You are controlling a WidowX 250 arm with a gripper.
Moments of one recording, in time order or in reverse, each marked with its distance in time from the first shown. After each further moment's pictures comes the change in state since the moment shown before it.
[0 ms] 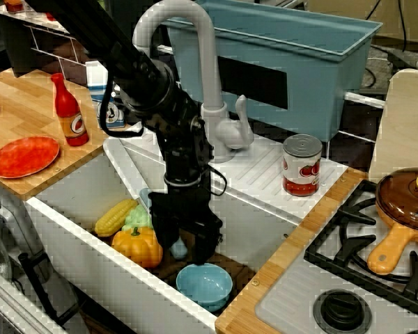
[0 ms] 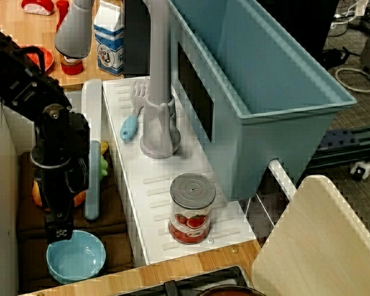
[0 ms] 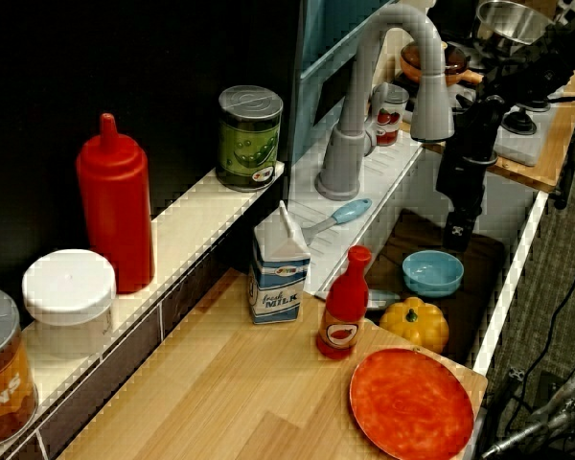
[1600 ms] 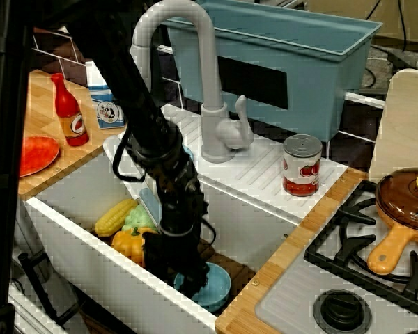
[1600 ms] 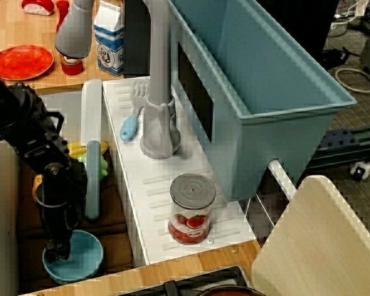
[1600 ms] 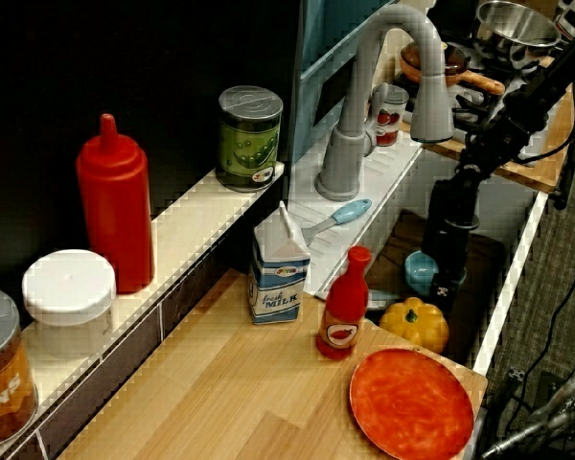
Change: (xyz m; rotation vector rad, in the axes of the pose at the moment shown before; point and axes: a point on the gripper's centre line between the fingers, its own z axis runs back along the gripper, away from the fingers) arm -0.003 0.024 -0.075 0.092 0.018 0.009
